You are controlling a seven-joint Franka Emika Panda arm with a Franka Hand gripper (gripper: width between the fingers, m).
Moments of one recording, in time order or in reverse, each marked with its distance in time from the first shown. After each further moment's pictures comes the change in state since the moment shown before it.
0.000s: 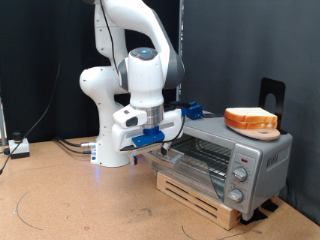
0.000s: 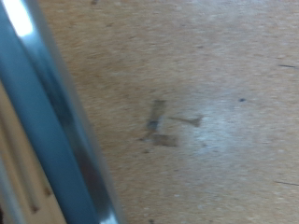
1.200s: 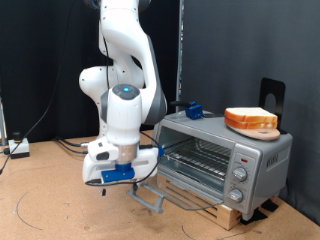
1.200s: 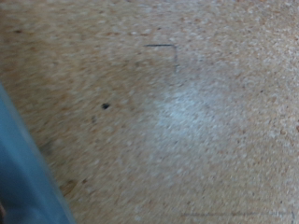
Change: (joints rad) arm -0.082 0.274 -0.067 0.000 -0.081 0.236 0.034
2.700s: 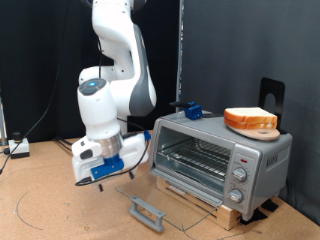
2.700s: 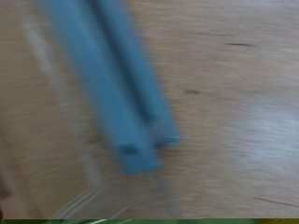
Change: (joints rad) arm -0.082 -0.125 0.008 0.030 0.468 -0.256 -0.519
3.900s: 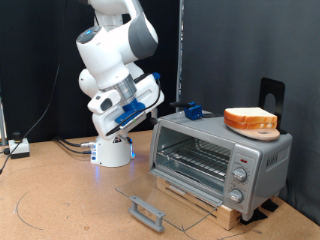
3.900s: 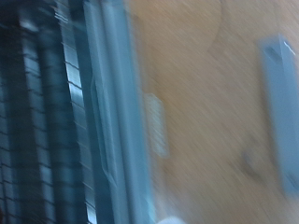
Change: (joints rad) arm 0.029 -0.313 0.031 0.014 0.155 -0.237 -0.150
